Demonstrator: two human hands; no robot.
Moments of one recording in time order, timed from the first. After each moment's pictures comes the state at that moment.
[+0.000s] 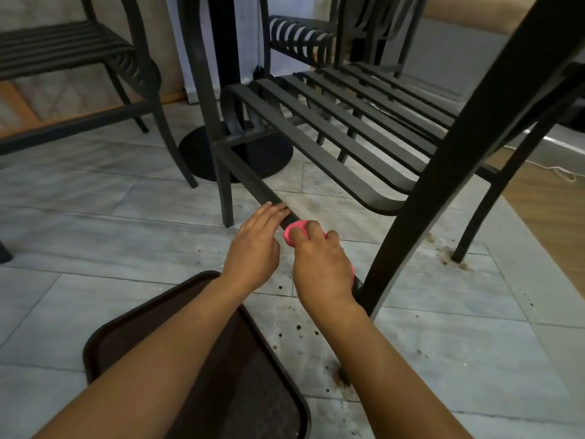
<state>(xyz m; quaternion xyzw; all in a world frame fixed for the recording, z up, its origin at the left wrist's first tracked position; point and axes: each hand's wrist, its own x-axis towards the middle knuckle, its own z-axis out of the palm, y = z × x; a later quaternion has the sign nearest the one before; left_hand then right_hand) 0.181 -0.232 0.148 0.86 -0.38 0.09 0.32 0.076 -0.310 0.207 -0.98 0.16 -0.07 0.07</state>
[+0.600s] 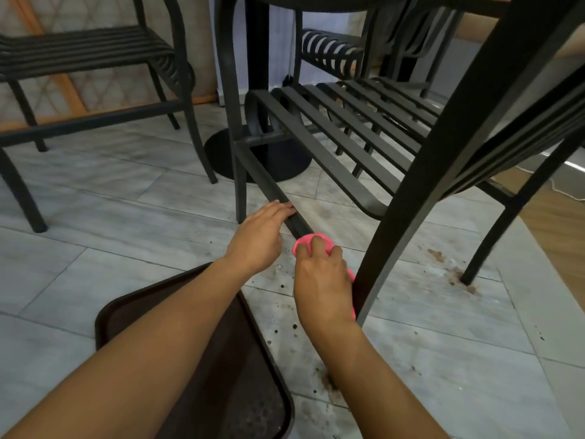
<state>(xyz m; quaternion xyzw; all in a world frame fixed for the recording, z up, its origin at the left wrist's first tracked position) 0.174 -0.236 0.169 0.89 -0.36 0.08 0.26 0.048 -0.307 0.200 -0.99 0.16 -0.05 -0.04</state>
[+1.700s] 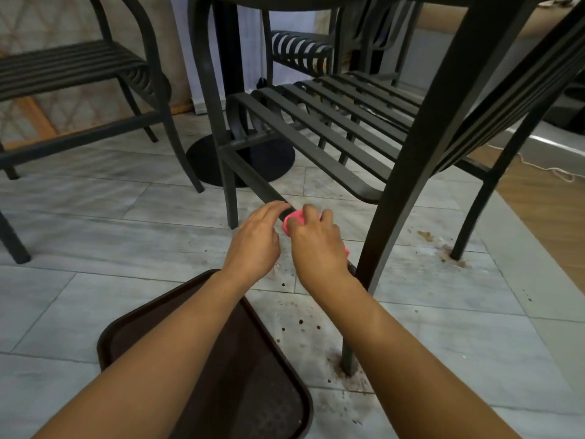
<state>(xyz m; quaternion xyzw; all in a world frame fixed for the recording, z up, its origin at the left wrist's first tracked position) 0.155 -0.223 0.177 0.87 -0.34 0.07 0.35 0.068 -0.304 0.226 -0.99 0.14 -0.09 0.02</state>
